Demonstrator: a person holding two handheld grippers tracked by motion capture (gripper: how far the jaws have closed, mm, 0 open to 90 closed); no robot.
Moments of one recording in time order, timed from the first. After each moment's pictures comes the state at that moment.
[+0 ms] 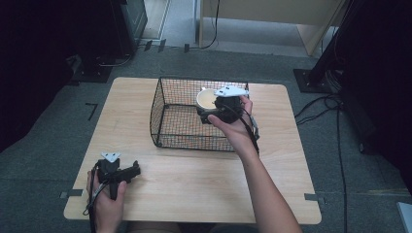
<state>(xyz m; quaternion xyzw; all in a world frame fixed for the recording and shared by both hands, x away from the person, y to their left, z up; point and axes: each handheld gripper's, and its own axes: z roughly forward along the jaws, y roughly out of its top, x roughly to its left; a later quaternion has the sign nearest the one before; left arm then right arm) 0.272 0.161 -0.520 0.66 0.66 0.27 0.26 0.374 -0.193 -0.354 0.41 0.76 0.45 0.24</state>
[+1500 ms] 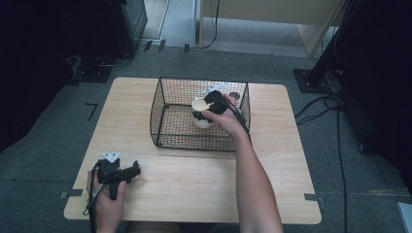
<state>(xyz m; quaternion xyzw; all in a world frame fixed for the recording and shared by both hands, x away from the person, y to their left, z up) 0.272 0.161 -0.520 0.66 0.66 0.27 0.26 0.473 -0.181 -0.443 0.40 0.83 0.36 0.12</state>
